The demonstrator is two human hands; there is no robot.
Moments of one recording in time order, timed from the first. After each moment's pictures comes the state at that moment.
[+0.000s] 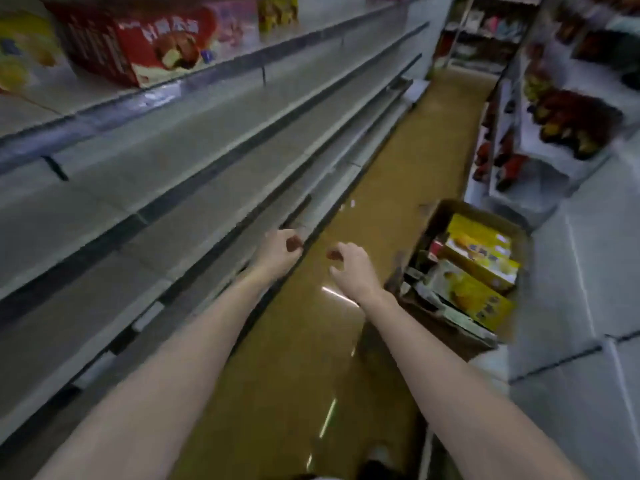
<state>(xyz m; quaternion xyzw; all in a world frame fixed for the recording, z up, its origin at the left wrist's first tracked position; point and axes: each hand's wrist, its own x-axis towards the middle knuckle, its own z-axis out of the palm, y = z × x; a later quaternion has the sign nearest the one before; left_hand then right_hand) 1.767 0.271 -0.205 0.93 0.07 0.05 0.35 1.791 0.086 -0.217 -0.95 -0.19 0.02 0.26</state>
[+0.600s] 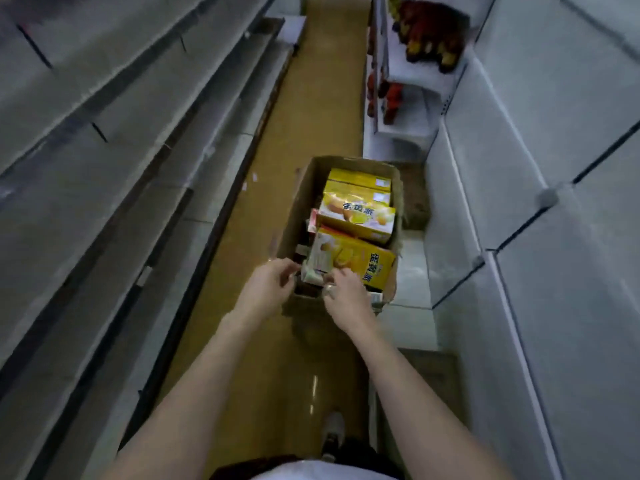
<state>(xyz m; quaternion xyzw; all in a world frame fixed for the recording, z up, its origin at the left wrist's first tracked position) 1.852 -0.034 -0.272 0.95 -0.13 -0.04 0.30 1.816 -0.210 -0.297 -0.96 0.04 0.03 0.27</state>
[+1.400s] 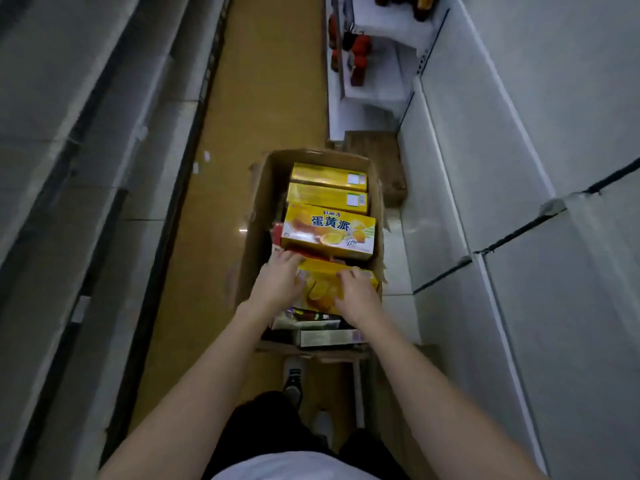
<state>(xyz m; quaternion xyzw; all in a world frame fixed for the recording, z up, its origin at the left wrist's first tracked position) 2.035 -0.136 -0.350 0.95 -0.21 -0.16 0.18 1.964 -0.309 -0.354 -0.95 0.12 0.17 0.22</state>
